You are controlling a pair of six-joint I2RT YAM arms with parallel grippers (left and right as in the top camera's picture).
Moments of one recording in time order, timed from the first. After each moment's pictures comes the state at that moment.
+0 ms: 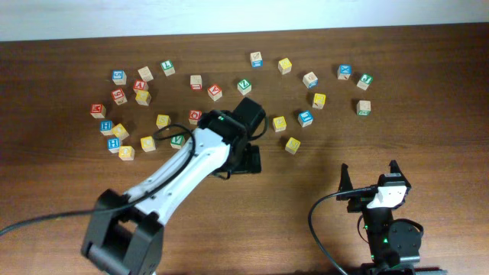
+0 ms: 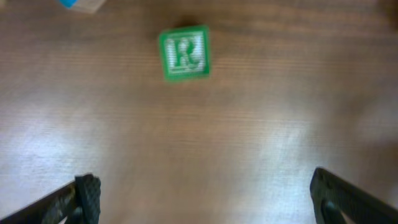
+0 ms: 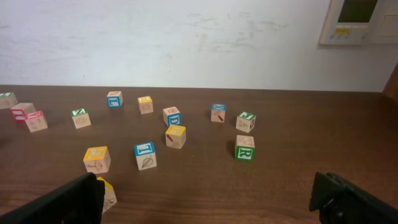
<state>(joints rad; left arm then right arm) -0.63 1.81 1.41 -1.08 -0.07 -0.65 0.01 0.01 0.01 -0.07 0.01 0.00</state>
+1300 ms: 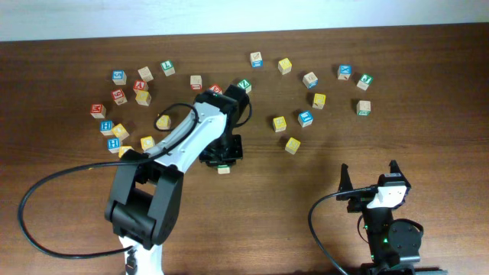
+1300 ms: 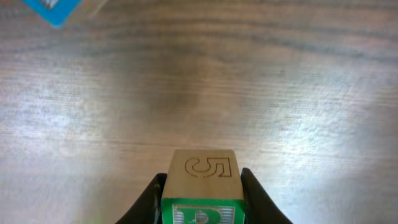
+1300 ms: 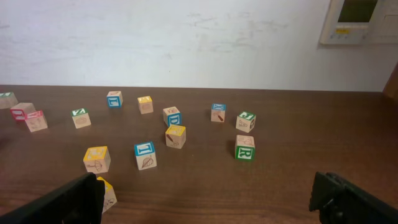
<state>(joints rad) -0.49 2.05 1.55 -1.20 0.04 -0.54 0.01 0.01 0.01 -0.07 0.01 0.00</state>
